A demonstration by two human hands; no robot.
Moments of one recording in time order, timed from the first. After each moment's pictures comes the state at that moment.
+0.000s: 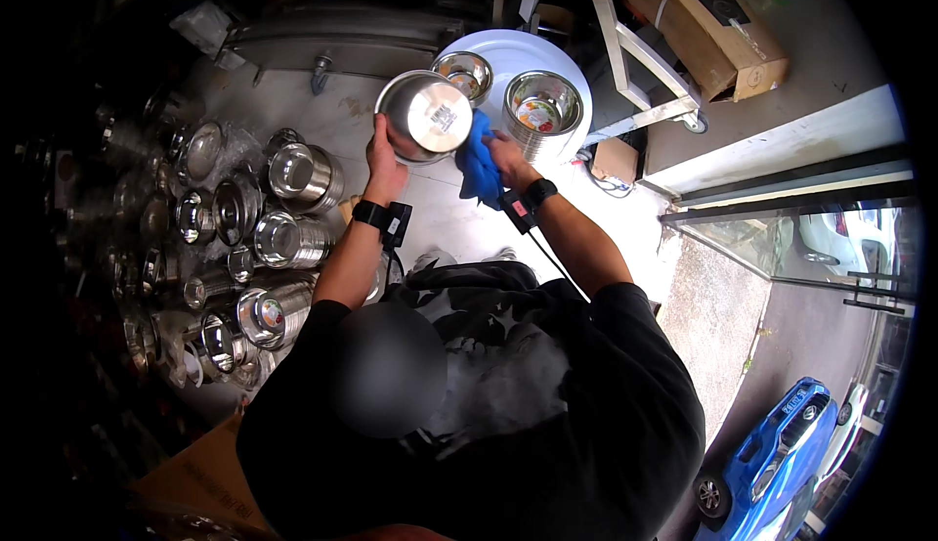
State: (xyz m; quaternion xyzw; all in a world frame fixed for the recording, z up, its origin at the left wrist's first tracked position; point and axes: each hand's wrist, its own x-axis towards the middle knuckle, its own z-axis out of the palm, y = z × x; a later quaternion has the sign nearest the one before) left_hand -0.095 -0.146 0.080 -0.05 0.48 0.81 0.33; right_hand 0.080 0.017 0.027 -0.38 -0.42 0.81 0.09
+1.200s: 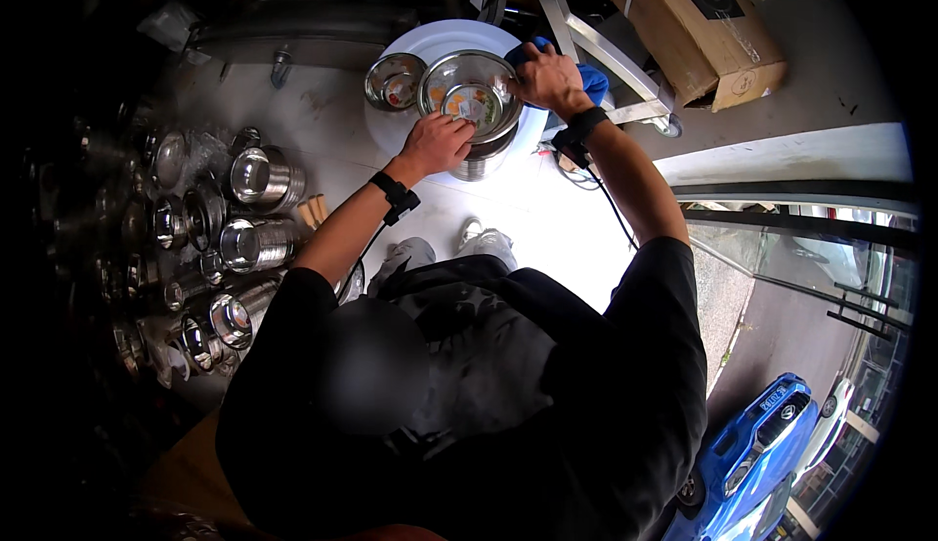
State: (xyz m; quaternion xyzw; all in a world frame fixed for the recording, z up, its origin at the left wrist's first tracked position) left_hand 0.005 0.049 0.082 0.75 0.61 0.24 -0.08; right_hand 0.147 0.275 0.161 -0.21 -0.98 -0.04 -0.03
